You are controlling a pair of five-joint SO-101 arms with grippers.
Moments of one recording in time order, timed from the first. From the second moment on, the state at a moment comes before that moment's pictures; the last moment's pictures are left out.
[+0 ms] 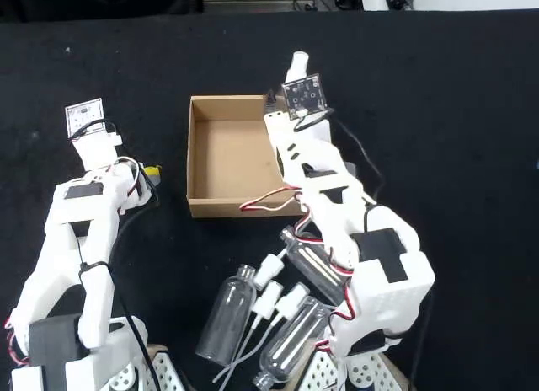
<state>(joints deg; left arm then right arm) -13.5 -19.1 51.3 31.0 4.5 -11.5 15.1 40.3 -29.1 8.0</state>
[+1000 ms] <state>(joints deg) -13.5 -19.1 51.3 31.0 4.5 -13.6 15.2 40.3 -29.1 8.3</state>
